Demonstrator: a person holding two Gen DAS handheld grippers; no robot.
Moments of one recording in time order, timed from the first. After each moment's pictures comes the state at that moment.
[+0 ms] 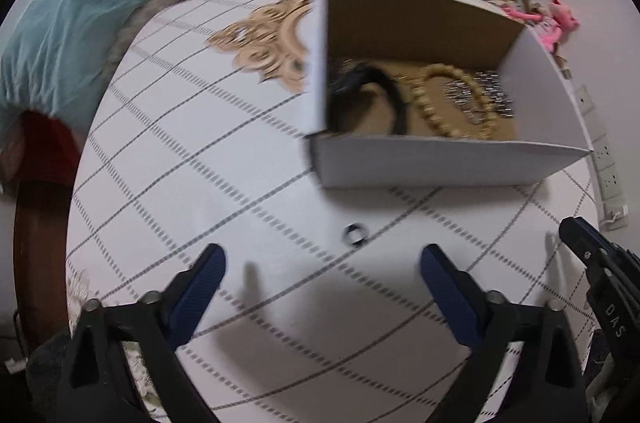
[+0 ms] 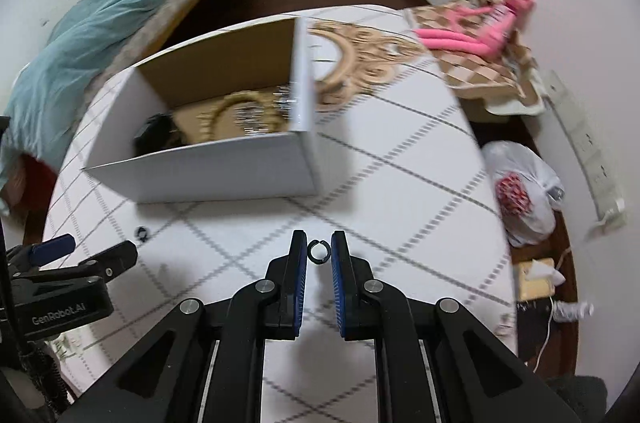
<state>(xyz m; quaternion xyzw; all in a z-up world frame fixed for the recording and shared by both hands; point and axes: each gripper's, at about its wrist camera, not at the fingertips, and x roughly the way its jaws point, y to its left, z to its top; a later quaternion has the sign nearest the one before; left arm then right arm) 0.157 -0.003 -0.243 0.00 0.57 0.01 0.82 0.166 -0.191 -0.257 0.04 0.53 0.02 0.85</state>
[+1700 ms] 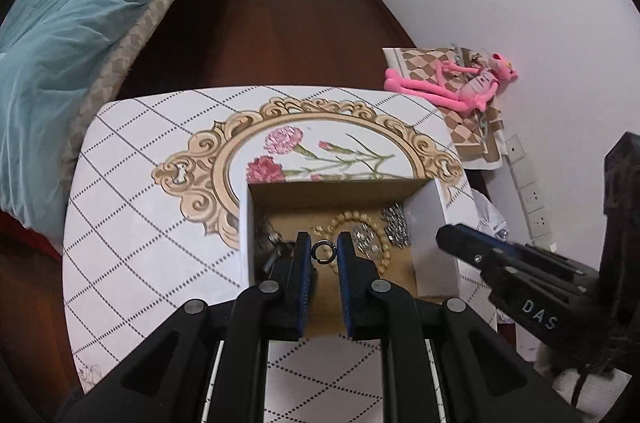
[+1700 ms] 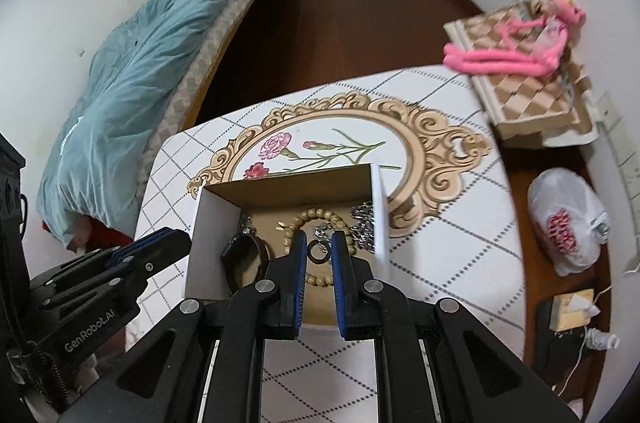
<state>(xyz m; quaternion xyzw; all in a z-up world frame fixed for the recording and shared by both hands) 0.248 -0.003 -0.141 -0.06 0.54 -0.09 0.84 0.278 -0.173 -0.186 0.13 0.55 0.14 0.81</state>
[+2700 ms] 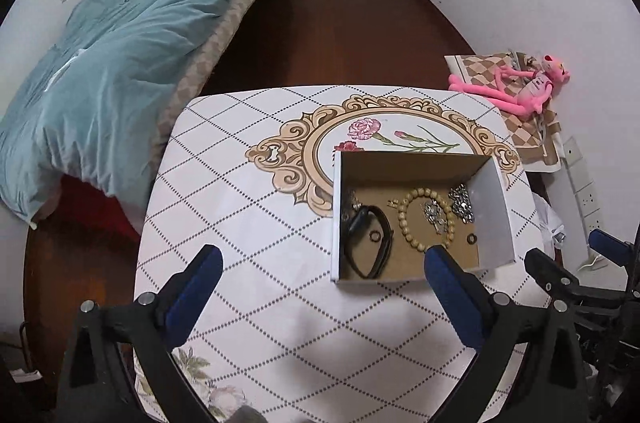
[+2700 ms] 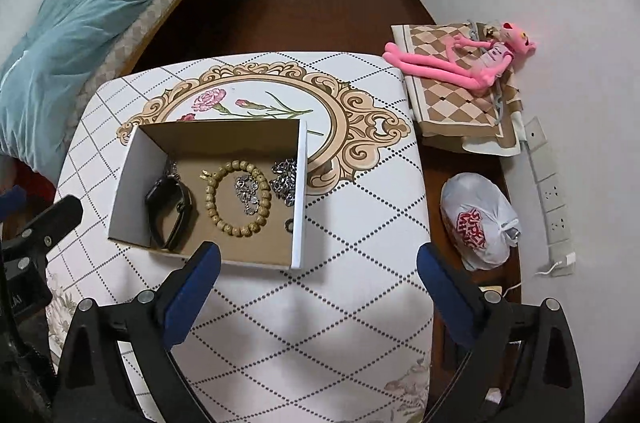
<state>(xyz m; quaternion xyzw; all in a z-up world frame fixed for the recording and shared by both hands) 0.185 0.016 -0.121 0.00 0.51 0.03 0.86 0.224 -0.176 -0.161 -0.03 0.56 0.02 0.83</state>
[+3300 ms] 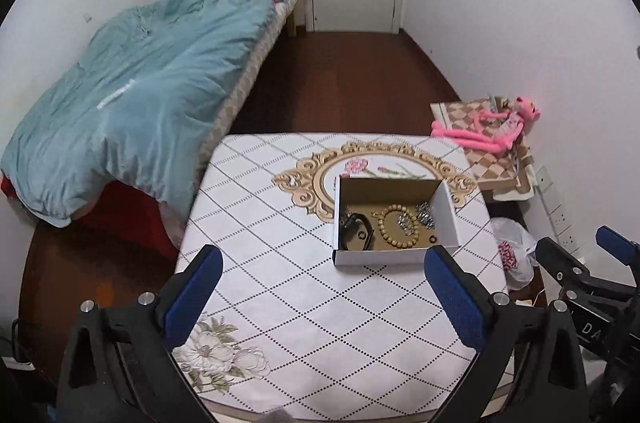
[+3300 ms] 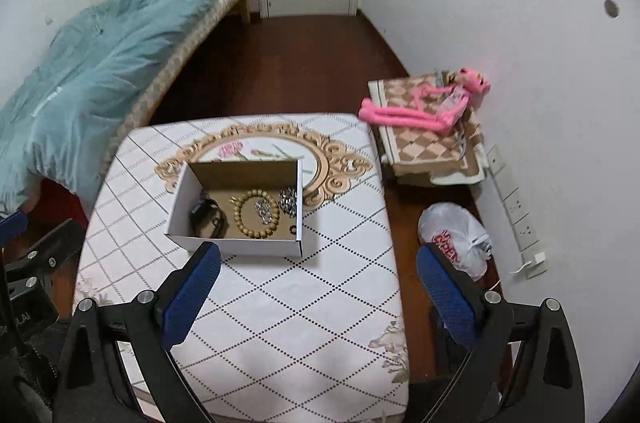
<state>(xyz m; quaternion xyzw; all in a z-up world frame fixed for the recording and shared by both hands) 0.089 0.020 -0.021 -0.01 0.43 0.03 0.90 0.122 -0.179 -0.040 -0.03 0.46 0.00 0.89</state>
